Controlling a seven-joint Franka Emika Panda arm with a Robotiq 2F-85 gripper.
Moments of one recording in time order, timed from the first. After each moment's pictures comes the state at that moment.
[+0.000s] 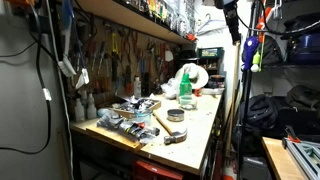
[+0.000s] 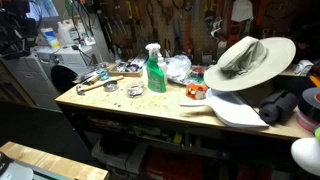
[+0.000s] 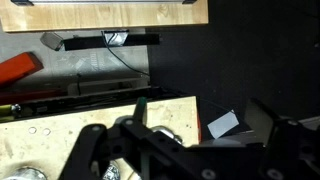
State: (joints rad) arm 0.01 -0.60 -0.08 -2.25 0.20 1.42 0.02
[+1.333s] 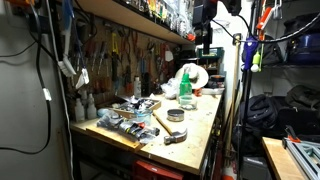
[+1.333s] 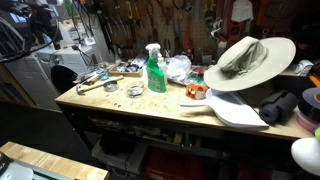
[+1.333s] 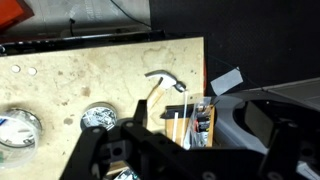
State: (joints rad) arm 0.01 -0.50 -0.04 -2.30 0.21 1.79 0.00
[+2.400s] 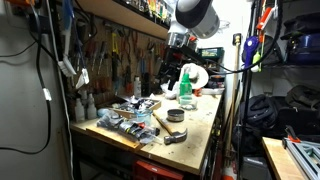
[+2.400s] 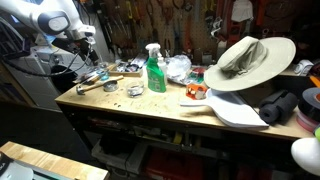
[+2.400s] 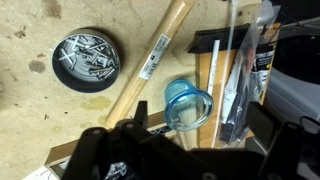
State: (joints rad) arm 0.02 -0.09 -0.03 -2.33 0.27 2.47 -0.02
